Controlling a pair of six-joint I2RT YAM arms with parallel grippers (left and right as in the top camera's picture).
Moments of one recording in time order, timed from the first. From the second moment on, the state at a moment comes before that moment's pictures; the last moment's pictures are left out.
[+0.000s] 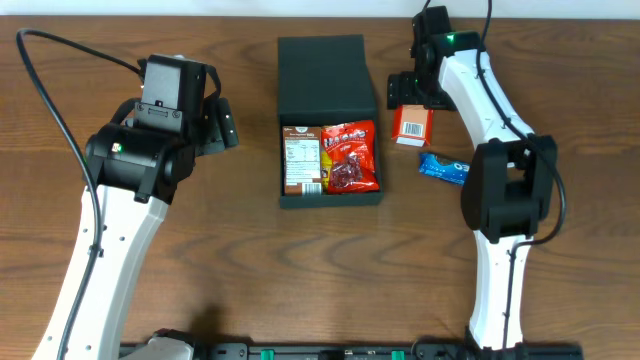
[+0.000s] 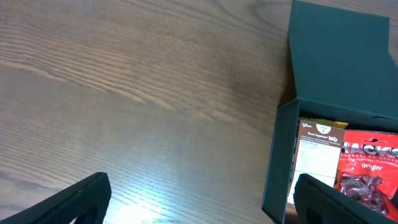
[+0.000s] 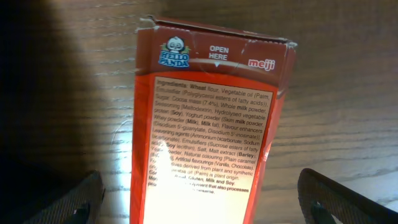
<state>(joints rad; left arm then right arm) -0.24 1.37 1.50 -1.09 -0.26 -0.40 0.16 2.37 2.07 -1.06 0.06 0.23</state>
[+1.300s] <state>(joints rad) -0.24 1.37 1.50 -1.09 -0.26 -0.40 0.16 2.46 2.35 -1.31 0.05 0.32</state>
